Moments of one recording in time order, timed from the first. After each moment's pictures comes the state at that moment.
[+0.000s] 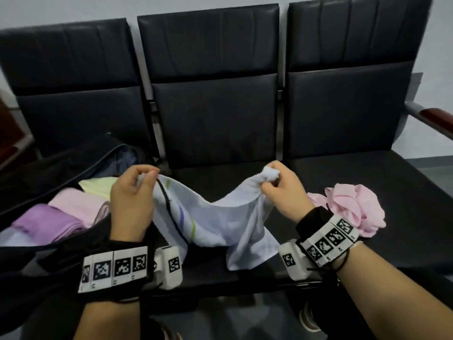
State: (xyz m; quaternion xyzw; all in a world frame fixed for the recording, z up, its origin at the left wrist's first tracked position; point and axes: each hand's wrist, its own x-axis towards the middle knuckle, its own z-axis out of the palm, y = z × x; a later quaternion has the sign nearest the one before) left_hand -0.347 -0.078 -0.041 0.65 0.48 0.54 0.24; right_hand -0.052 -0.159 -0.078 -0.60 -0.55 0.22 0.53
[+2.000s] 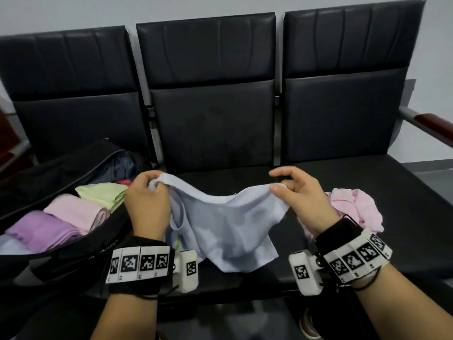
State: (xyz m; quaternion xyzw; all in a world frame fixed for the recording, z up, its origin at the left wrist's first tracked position) left_hand -0.313 -0.070 -0.053 0.59 0.54 0.55 0.23; right_hand -0.038 -0.192 -0.062 -0.53 -0.48 0.34 0.61
